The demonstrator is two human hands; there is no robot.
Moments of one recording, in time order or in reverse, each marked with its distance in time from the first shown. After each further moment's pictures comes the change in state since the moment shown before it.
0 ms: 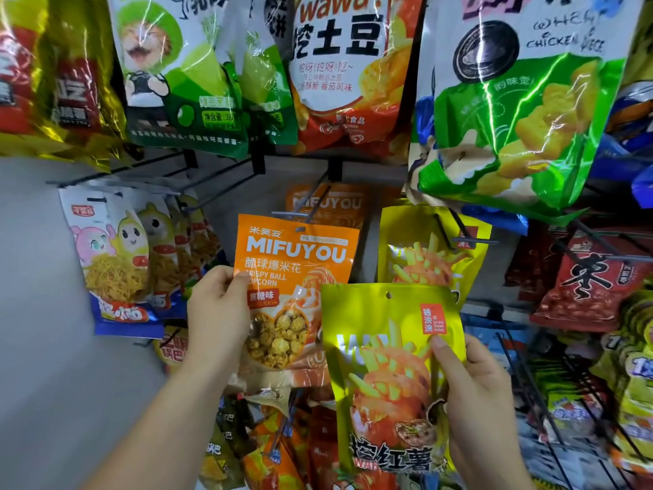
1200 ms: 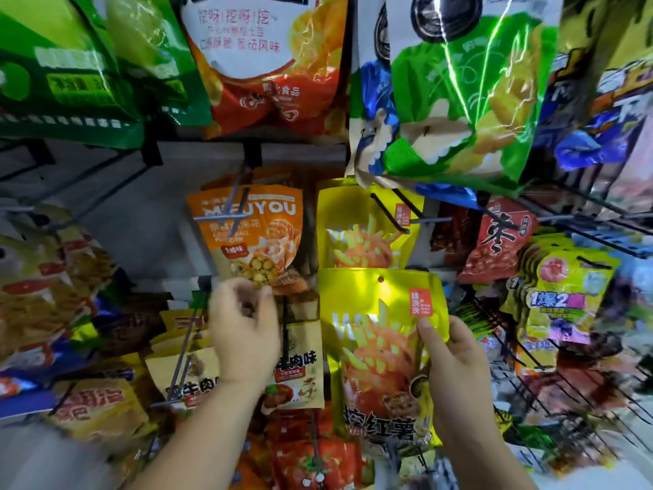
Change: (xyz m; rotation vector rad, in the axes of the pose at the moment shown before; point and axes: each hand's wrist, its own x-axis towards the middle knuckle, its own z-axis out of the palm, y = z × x) left_hand -0.002 -0.055 0.094 0.026 -0.156 0.364; right_hand 0.000 0.010 -0.006 -0.139 0.264 -0.074
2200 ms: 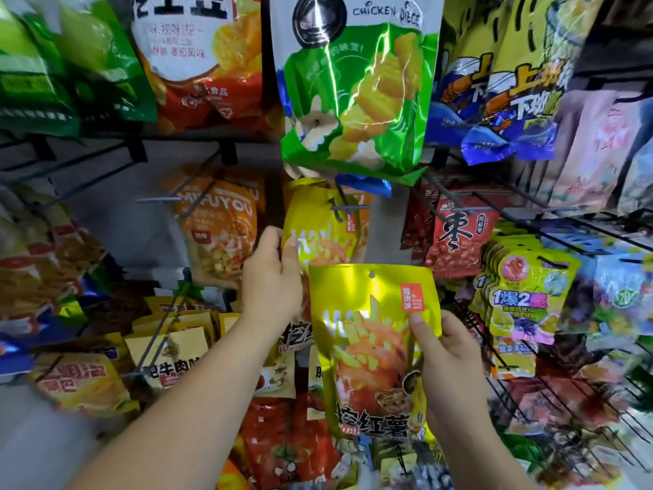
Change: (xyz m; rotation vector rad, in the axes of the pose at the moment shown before) left_hand -0.018 0.097 0.058 -0.020 -0.221 0.042; right_hand 0.008 -0.014 -0.074 0.030 -0.092 -0.021
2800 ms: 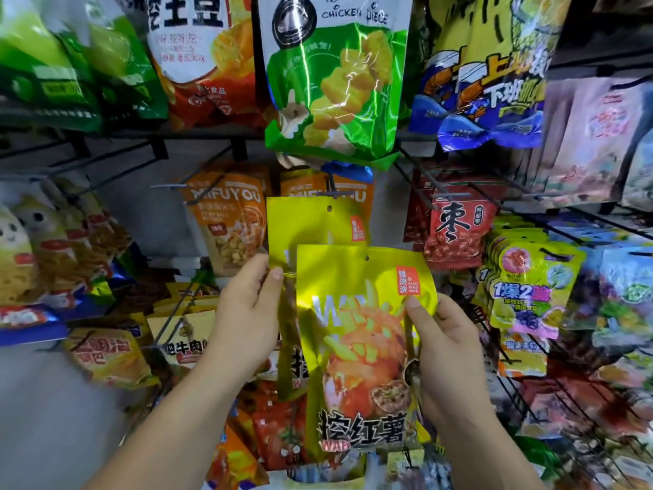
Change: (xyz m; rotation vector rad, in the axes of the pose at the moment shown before) left_hand -0.075 0.029 -0.040 -0.085 -0.103 -0.043; right_hand -0.008 -0.013 -0.019 0.087 -0.105 -0.013
